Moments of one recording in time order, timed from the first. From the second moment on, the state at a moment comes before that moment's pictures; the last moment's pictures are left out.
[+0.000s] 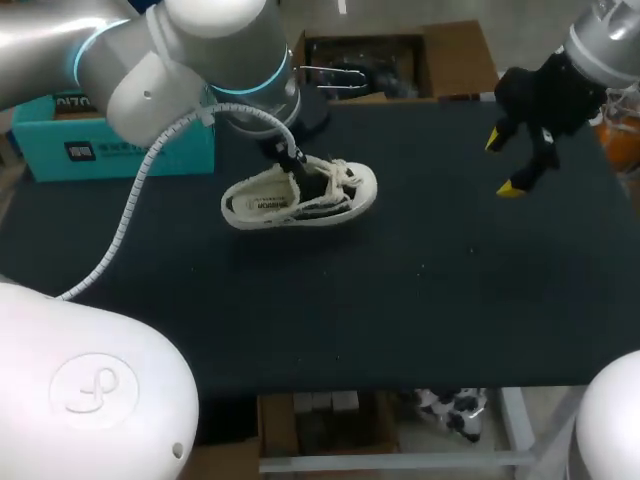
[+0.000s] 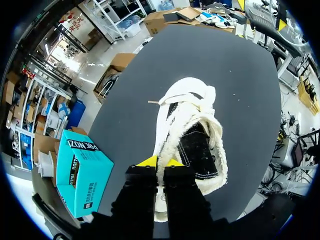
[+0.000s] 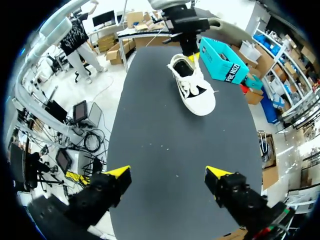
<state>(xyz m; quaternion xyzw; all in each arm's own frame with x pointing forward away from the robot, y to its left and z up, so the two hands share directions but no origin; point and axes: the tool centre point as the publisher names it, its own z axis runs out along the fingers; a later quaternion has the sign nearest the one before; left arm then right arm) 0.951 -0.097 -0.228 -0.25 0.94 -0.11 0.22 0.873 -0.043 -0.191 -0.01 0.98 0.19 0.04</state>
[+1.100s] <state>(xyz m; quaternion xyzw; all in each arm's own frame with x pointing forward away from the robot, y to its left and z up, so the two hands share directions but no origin) 1.113 0.136 -0.101 -0.14 0.93 -0.11 0.32 0.874 -0.043 -0.191 -0.01 0.98 0.19 0.04</state>
